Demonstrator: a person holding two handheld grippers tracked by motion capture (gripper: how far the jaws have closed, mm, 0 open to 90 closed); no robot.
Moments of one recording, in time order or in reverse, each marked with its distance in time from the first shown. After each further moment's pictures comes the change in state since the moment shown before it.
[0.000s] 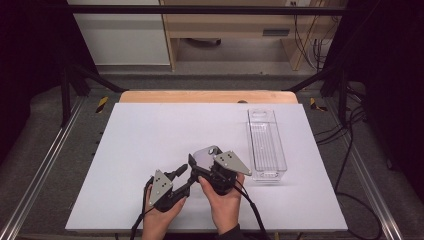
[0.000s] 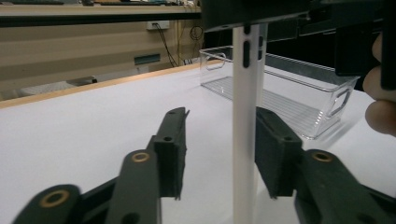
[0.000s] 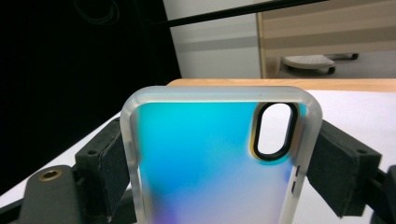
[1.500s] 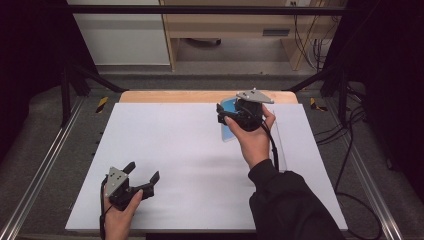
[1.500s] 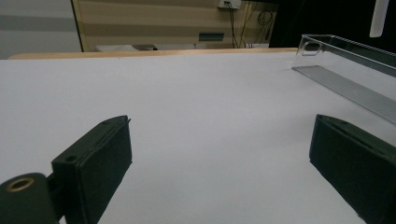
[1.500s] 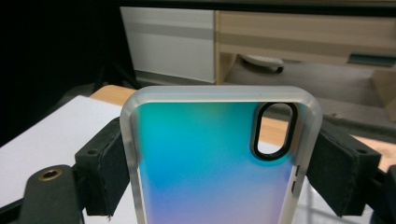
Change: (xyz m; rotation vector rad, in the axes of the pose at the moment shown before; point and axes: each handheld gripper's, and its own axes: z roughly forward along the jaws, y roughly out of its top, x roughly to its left) left arm 0.082 -0.014 -0.058 0.075 0.236 -0.149; right arm -0.088 0.127 0.046 0.121 -0.154 -0.141
